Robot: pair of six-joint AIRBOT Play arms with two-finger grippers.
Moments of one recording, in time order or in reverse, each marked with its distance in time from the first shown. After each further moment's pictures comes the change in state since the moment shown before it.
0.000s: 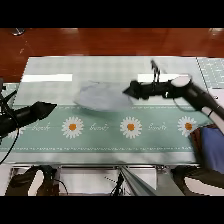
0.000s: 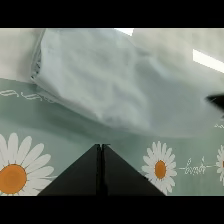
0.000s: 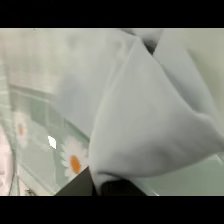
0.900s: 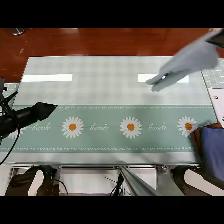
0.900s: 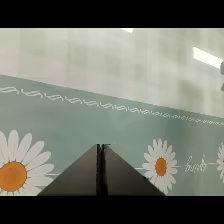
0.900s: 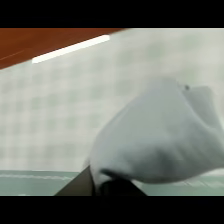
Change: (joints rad) left arm 0.000 0.000 -0.005 0.000 -0.007 0.002; right arm -0.595 0.163 0.676 -0.469 0.599 0.325
